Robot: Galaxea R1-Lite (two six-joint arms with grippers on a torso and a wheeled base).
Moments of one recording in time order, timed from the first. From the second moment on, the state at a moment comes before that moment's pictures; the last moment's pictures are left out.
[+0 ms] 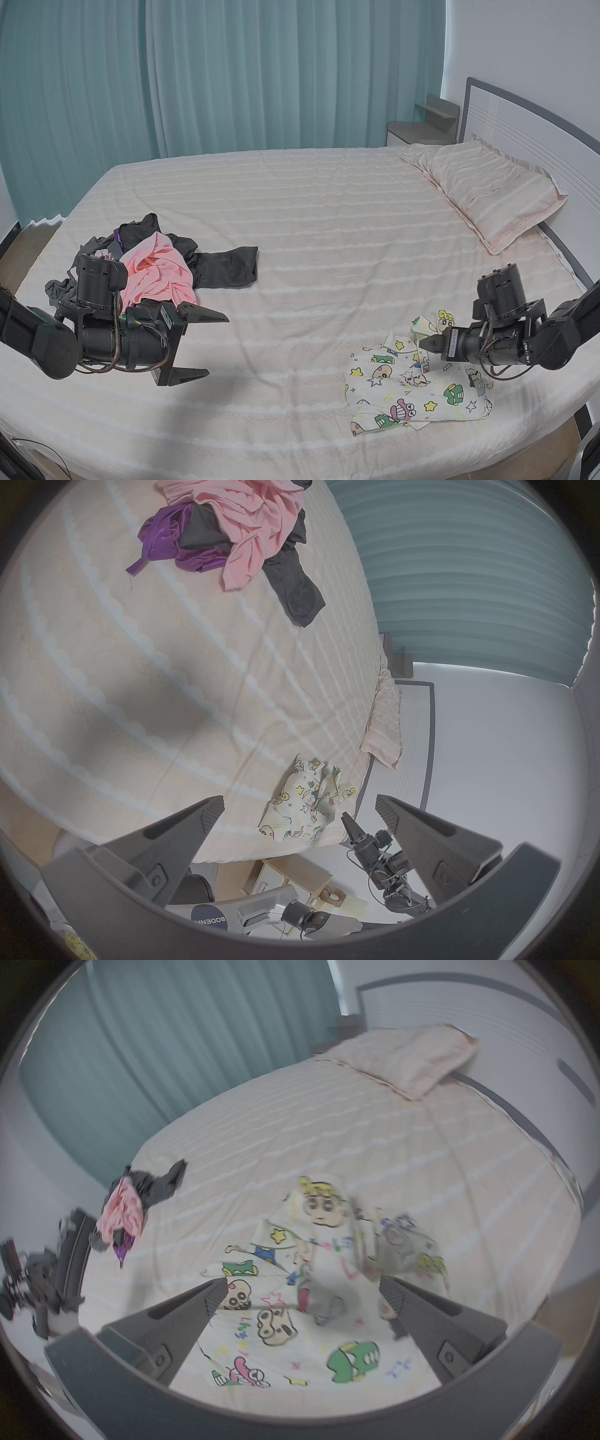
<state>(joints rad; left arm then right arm) -0.23 1.71 -0.60 -0.43 -0.58 -1.20 0.40 1.80 -0.63 -0.34 -0.16 0.49</state>
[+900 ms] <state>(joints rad) -0.23 1.73 -0.60 -0.44 -0.58 -1.20 0.37 2.05 -0.73 -0.54 -0.16 0.07</state>
